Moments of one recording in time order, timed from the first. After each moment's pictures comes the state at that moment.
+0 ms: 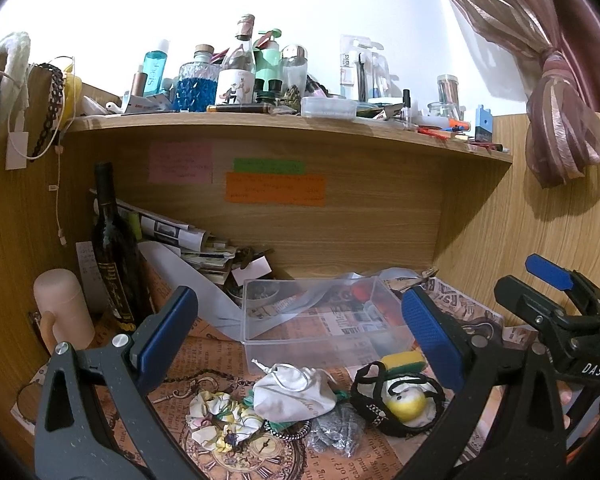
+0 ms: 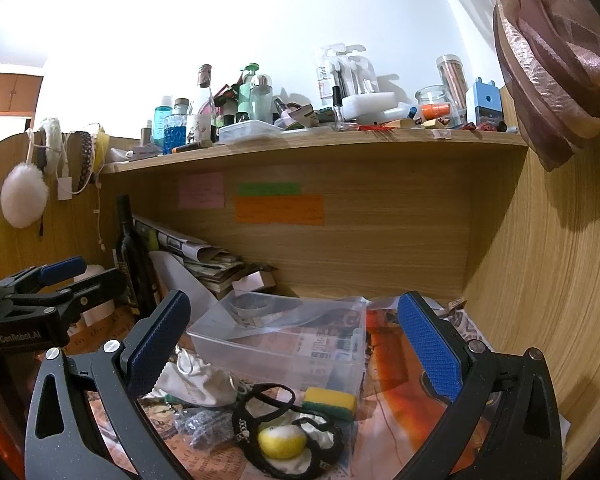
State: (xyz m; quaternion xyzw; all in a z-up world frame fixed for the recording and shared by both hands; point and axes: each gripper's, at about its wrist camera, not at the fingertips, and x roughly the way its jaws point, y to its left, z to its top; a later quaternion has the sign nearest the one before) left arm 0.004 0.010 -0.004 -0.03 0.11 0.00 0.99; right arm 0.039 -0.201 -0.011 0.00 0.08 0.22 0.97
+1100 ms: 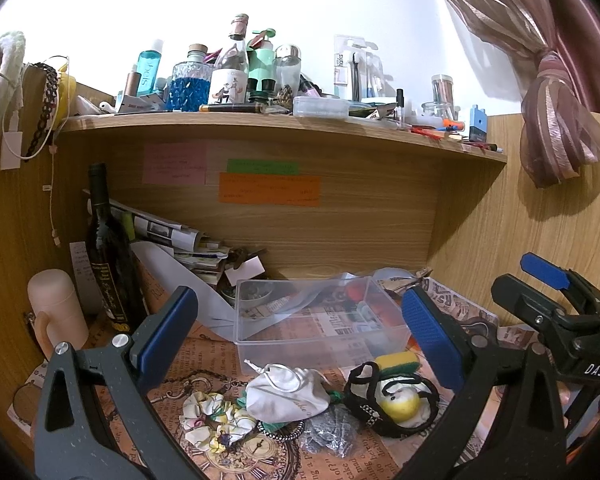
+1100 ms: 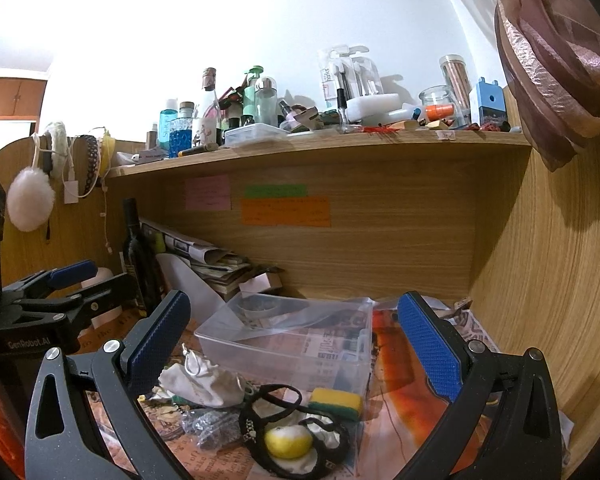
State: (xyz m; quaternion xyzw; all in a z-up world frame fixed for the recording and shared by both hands) left arm 0.006 0.005 -0.004 -0.03 0.11 -0.01 0.99; right arm 0.035 -0.200 -0.009 0.01 0.08 0.23 0.97
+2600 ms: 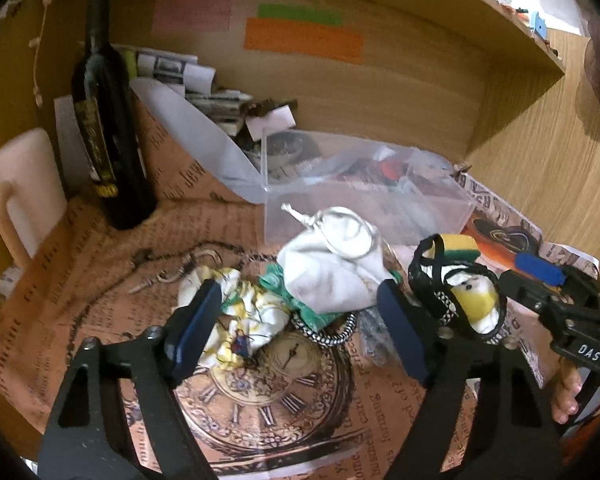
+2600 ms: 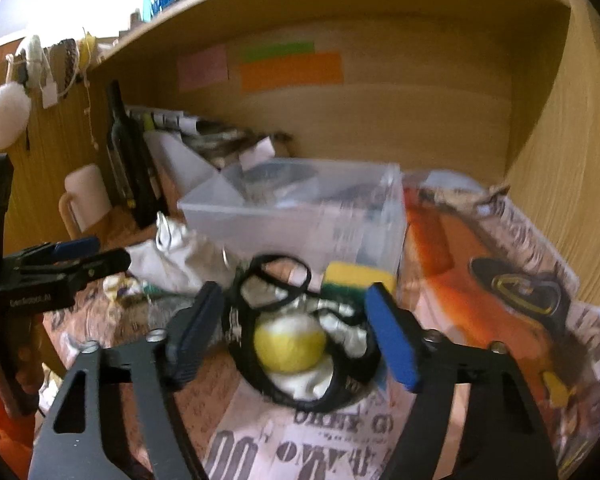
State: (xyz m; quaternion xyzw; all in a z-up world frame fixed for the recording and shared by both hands) left arm 0.050 0.041 -0.111 -0.07 0.31 0.00 0.95; right arm 0.081 -0.189 -0.107 -0.01 0.29 0.26 0.92
